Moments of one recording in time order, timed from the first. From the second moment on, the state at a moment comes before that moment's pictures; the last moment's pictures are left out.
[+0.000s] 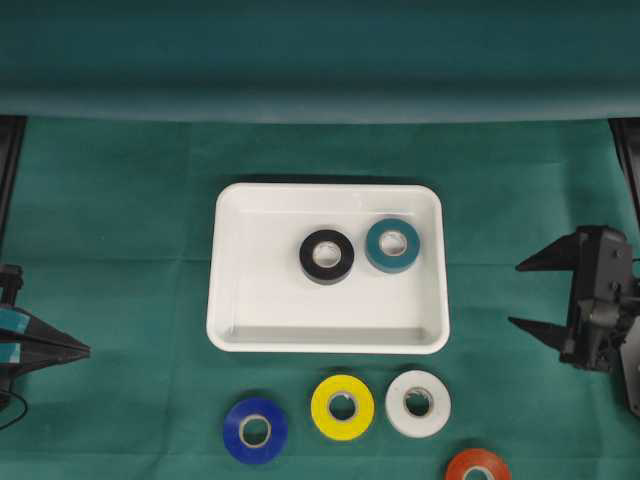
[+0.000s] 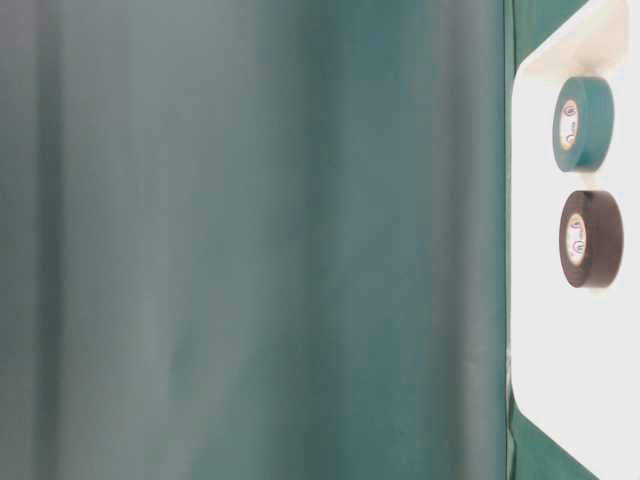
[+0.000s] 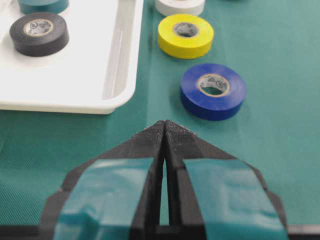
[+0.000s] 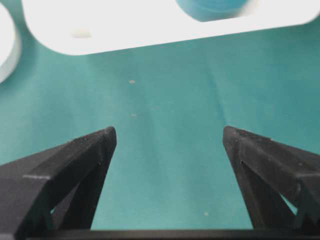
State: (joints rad) left arm -0.01 -1.30 1.50 -0.02 0.04 -0.02; right arm -0.25 -0.70 1.31 -0.50 0.11 0.53
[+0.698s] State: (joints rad) left arm -0.01 -1.47 1.58 -0.02 0.04 -0.02; right arm -0.01 -0.72 1.36 -0.53 0.03 0.53
